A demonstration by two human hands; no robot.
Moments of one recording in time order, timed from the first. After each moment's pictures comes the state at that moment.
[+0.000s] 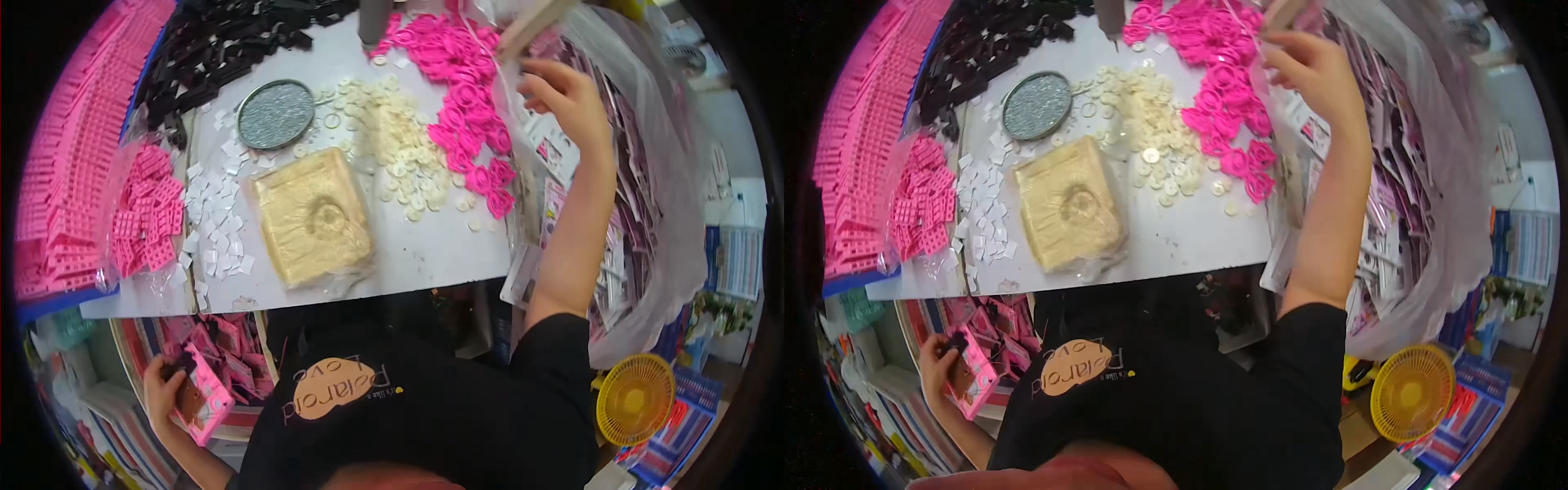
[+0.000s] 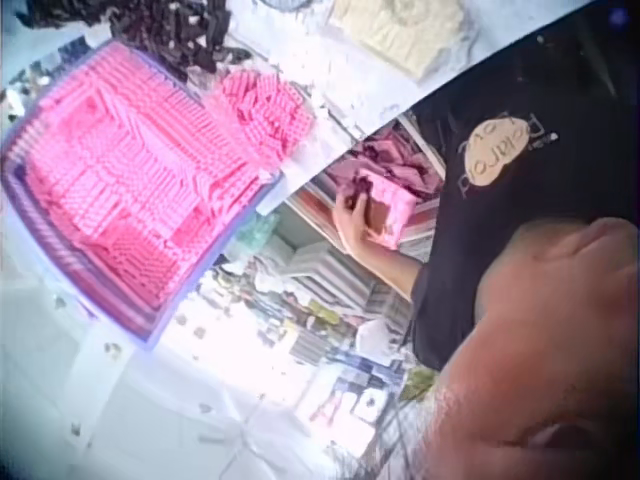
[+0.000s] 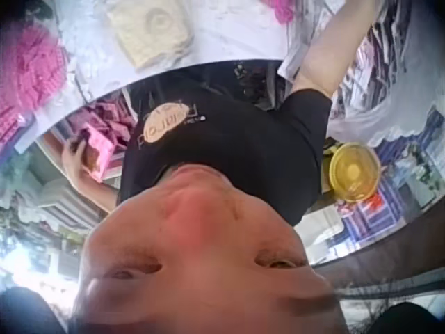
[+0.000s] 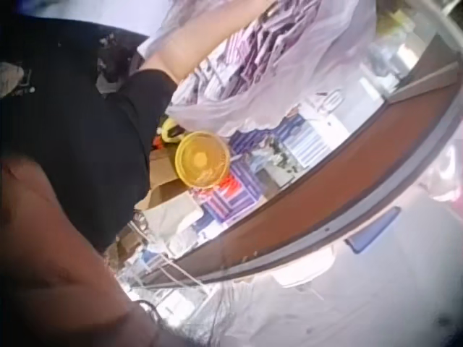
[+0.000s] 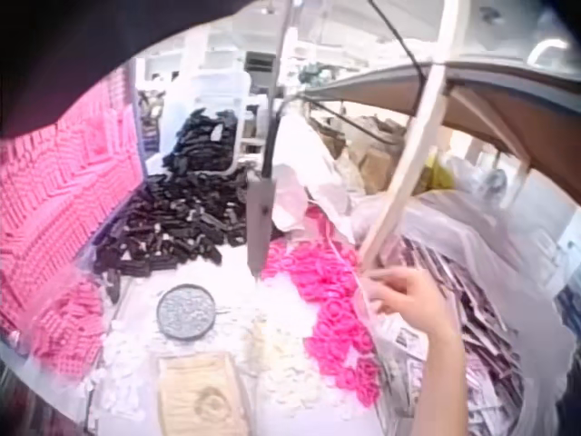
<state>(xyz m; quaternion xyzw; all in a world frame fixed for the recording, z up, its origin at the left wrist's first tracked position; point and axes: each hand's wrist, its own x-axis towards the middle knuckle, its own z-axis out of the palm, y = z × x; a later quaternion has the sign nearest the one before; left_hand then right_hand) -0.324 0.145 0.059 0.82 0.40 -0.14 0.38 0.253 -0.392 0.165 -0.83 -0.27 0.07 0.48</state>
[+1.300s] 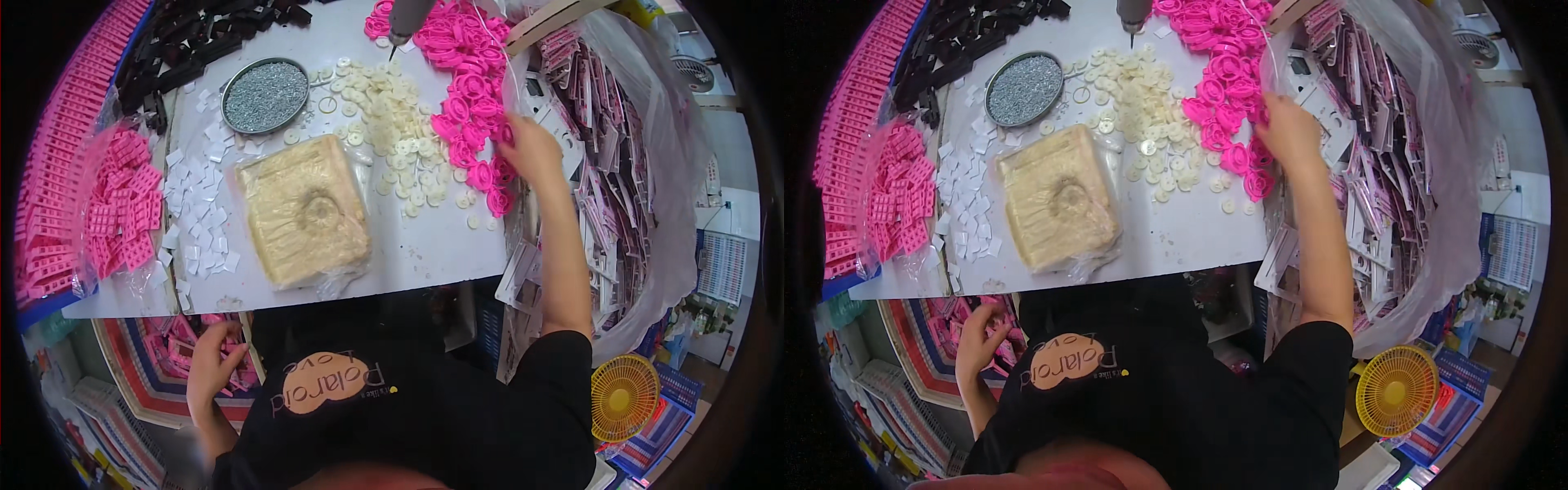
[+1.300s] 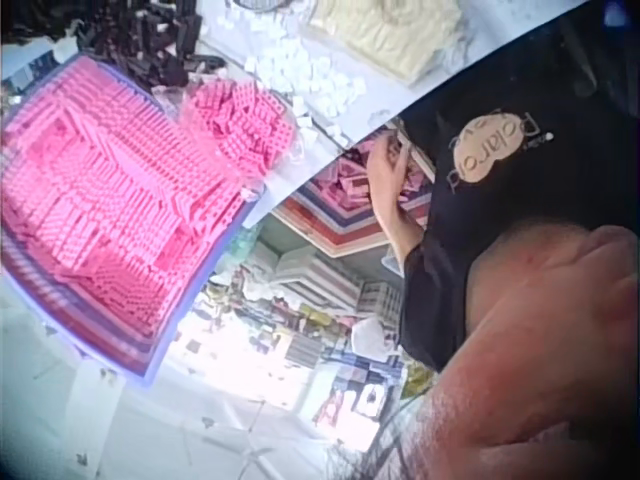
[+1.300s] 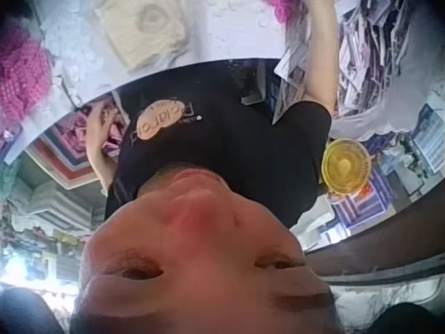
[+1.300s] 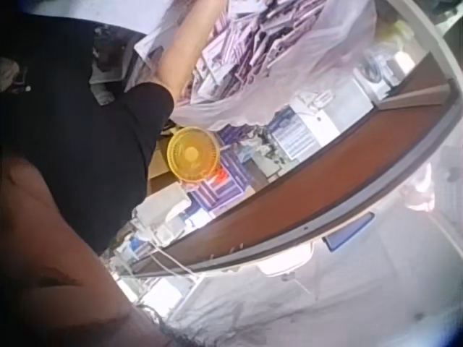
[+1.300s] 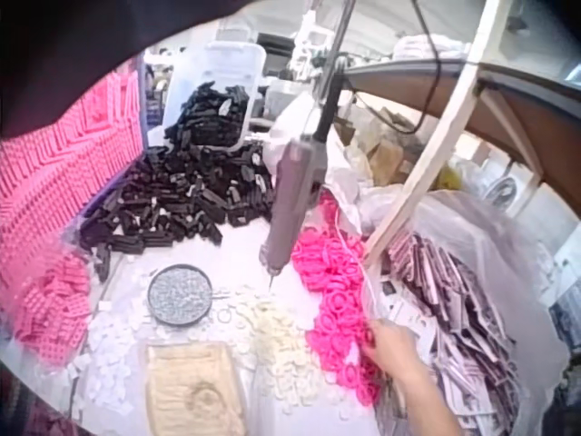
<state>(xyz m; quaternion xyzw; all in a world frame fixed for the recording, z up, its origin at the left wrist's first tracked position) -0.212 0.019 0.014 0.87 0.19 -0.18 0.43 0.243 -0.419 0.045 -0.97 -0.25 -0.05 -0.01</state>
